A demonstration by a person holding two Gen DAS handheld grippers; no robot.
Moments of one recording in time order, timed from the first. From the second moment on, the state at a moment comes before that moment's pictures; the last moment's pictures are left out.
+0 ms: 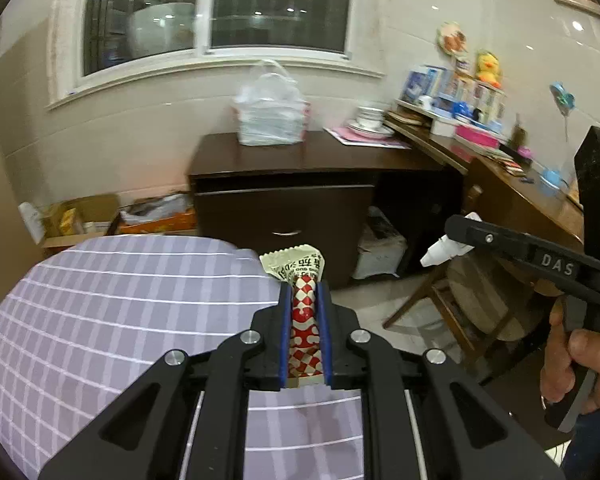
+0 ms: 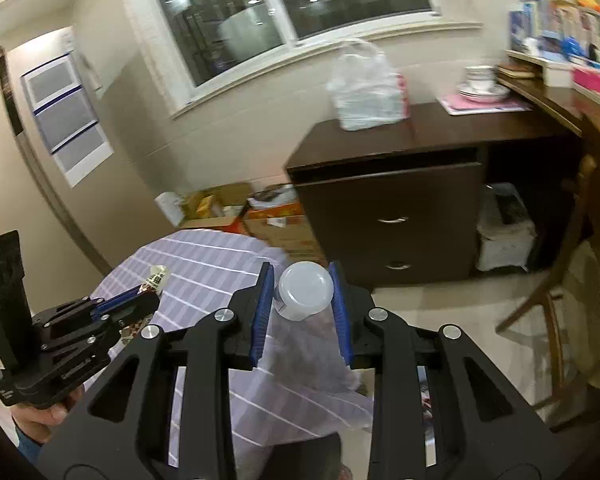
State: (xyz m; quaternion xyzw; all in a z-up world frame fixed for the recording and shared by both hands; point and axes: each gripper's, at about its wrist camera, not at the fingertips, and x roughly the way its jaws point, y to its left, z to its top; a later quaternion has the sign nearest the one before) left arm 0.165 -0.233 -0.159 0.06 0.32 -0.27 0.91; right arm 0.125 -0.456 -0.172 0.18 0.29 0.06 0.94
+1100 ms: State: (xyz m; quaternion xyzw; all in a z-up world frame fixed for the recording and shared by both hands) left arm 0.206 -0.392 -0.281 0.11 0.48 -0.29 0.82; right arm 0.121 -0.594 -0.353 0.35 0.42 -0.07 0.84
